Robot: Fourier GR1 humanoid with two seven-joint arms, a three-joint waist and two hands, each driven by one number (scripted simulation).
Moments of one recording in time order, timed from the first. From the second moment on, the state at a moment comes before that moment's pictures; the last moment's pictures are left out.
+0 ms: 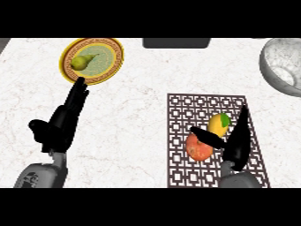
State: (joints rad) left arm -0.14 0.13 -0.11 -1.55 0.03 0.13 0.08; right arm -0.09 -0.01 0.20 -1.41 0.69 -0.73 0.71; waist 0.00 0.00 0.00
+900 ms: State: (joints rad) left arm -0.15 0.11 -0.08 -1.54 -0.01 0.10 0.09; right arm -0.17 -0.02 0.25 -1.22 0.63 -0.69 0.51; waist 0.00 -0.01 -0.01
